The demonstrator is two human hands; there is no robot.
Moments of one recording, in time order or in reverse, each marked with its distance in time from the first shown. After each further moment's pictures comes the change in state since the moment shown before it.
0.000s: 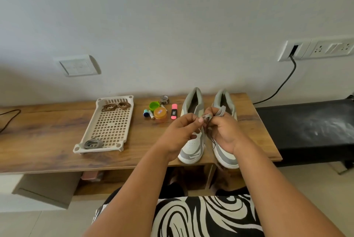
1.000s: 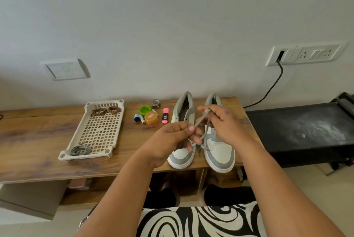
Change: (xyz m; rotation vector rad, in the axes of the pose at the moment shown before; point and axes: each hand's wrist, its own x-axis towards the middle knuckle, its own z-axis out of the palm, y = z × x) left_hand -0.005 0.005 -0.005 -0.056 -0.188 -0.014; right_hand -0.009 -0.026 -0.022 -0.871 0.177 -0.232
